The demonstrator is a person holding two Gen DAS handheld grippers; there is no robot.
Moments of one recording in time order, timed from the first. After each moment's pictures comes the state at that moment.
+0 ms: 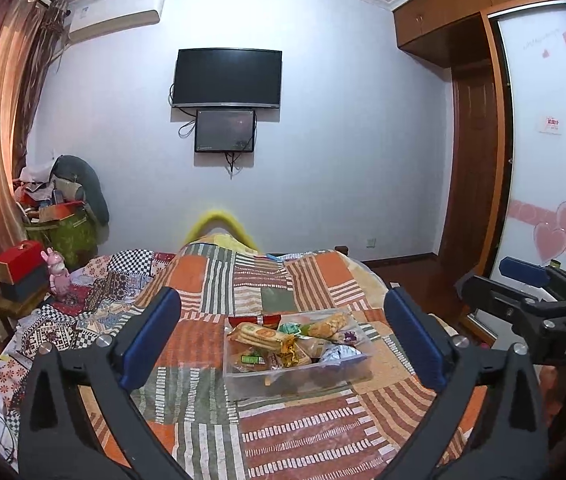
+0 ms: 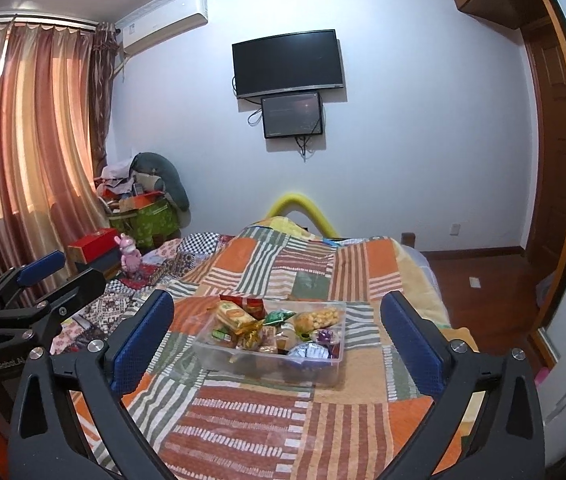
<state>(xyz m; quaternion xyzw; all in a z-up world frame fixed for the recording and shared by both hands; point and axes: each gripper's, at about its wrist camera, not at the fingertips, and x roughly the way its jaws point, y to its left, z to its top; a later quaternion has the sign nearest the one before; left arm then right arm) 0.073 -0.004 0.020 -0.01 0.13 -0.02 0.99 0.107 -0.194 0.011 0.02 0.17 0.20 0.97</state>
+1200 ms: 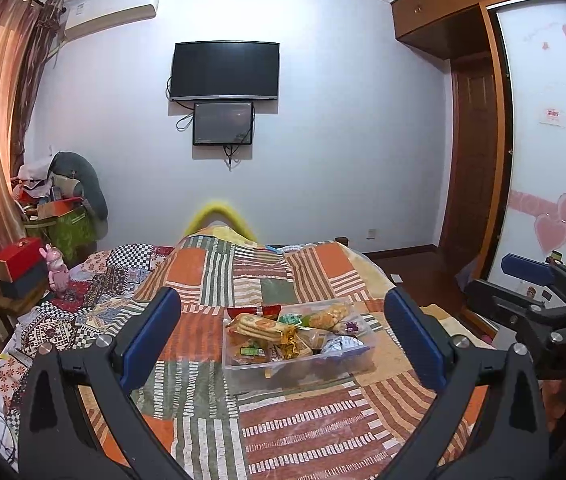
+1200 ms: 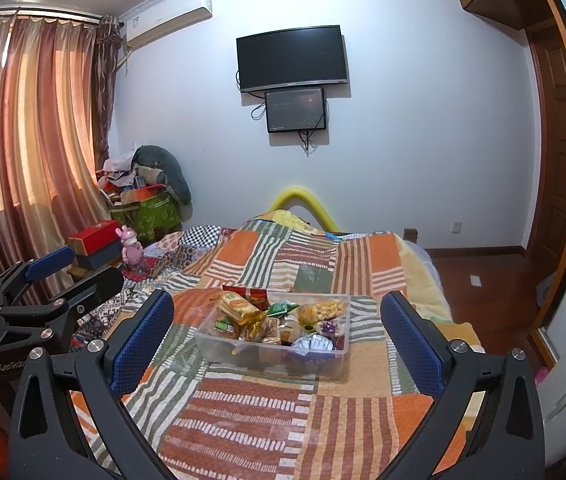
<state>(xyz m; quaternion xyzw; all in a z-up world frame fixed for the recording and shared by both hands) 0.079 -0.004 0.007 -0.01 0.15 -0.02 0.99 0.097 -0.195 0.007 0.01 0.17 0.20 0.96</state>
